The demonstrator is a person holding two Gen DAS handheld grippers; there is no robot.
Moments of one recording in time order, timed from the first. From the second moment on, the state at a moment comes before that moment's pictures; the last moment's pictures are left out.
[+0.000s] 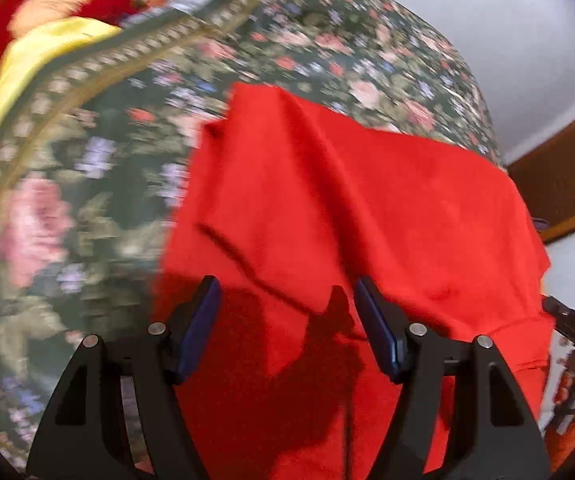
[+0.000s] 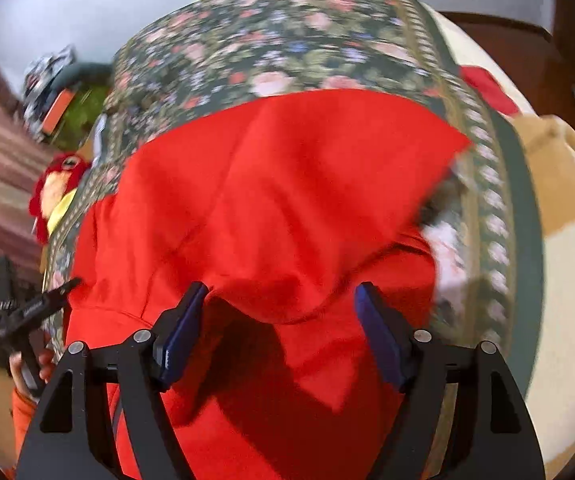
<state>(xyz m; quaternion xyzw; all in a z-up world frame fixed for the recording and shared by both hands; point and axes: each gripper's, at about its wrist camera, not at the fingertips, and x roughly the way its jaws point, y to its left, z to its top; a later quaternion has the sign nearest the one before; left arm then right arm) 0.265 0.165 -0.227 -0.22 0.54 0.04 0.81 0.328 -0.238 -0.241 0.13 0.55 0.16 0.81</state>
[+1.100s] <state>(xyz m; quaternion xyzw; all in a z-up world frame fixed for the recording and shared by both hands) 0.106 0.177 -0.238 -0.26 0.59 0.01 0.76 0.211 -0.287 -0.211 0.13 0.53 0.12 0.83</state>
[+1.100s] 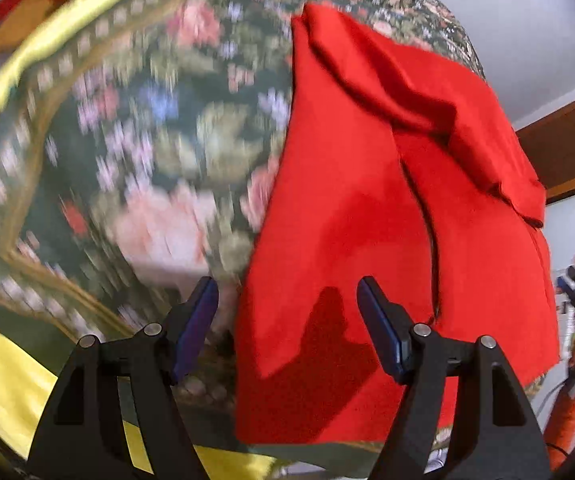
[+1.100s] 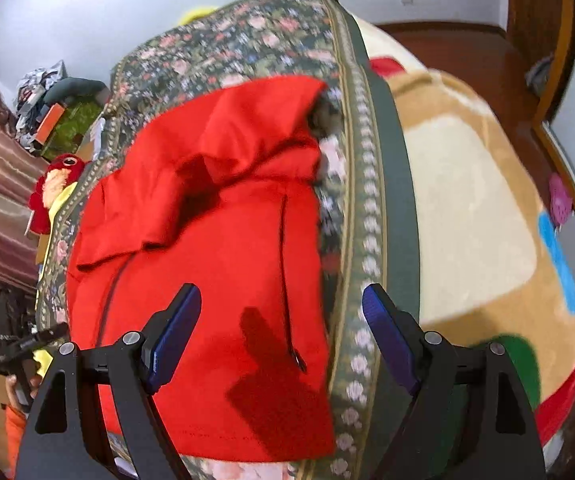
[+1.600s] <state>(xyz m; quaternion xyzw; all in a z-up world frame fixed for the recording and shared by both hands) 0.082 0.160 -0.267 -0.37 0.56 -0.06 0.74 0.196 -0.271 -0.251 0.18 0.54 0.14 0.81</state>
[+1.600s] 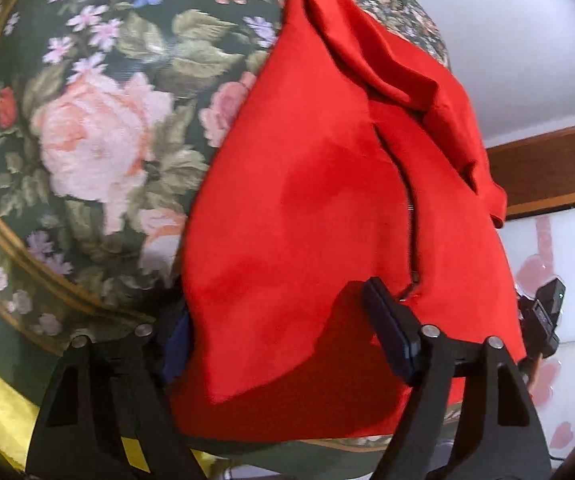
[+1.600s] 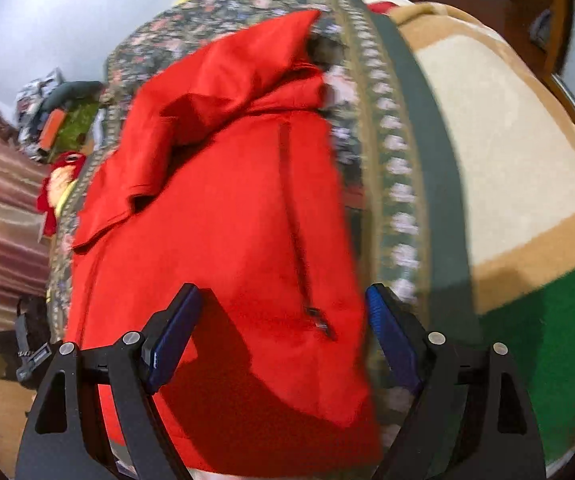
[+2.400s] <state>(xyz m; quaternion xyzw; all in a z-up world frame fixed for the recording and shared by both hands) 0.138 0.154 -0.135 -0.31 0.44 -0.08 0.84 0.208 -0.241 -0.184 0.19 0.43 0.24 0.85</state>
